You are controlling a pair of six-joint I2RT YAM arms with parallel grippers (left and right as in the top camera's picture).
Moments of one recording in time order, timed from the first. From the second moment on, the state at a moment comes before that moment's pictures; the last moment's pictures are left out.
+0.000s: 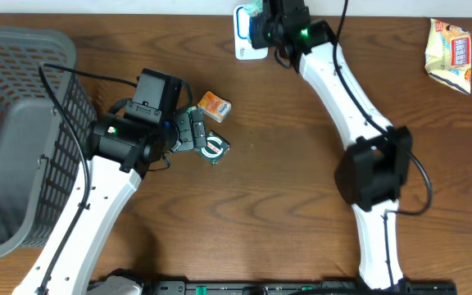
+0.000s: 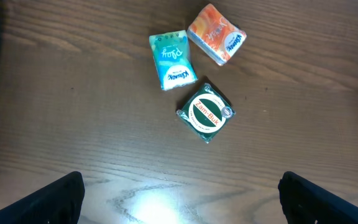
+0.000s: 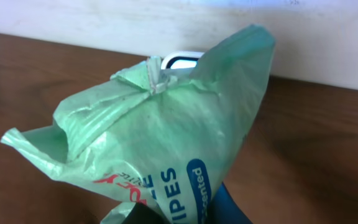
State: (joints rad) left arm -0.34 1.36 1.34 -1.07 -0.06 -0.46; right arm 0.38 2.34 2.26 -0.63 0.01 0.17
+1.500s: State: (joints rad) left arm -0.34 1.36 1.34 -1.07 -0.06 -0.46; right arm -0.10 2.57 2.50 -1.21 0.44 0.01
